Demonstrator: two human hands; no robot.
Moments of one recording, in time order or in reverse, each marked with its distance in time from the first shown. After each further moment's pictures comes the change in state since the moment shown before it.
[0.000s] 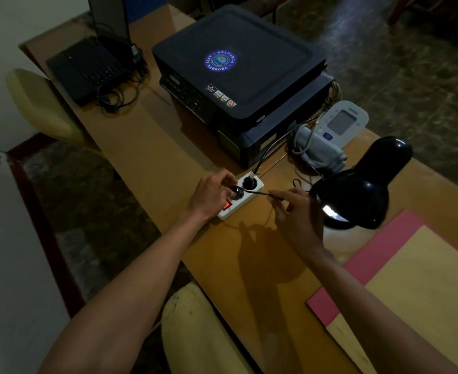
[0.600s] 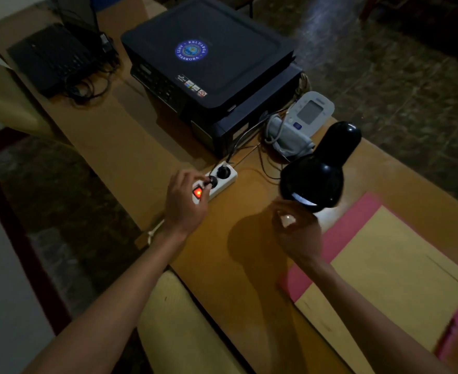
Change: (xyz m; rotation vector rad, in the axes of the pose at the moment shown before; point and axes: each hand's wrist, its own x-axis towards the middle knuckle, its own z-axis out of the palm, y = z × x) left_hand -0.054 0.027 0.019 0.070 0.332 0.075; right_hand -0.060 0.061 -0.042 -0.055 0.055 0.091
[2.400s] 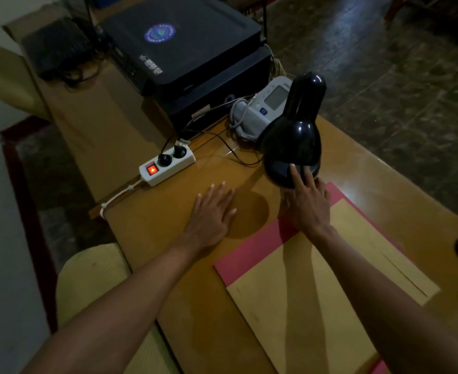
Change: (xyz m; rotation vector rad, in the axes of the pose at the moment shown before) left_hand -0.076 0.086 0.156 0.393 -0.549 -0.048; right_hand 0.061 0.149 -0.077 -0.547 -0.279 -0.018
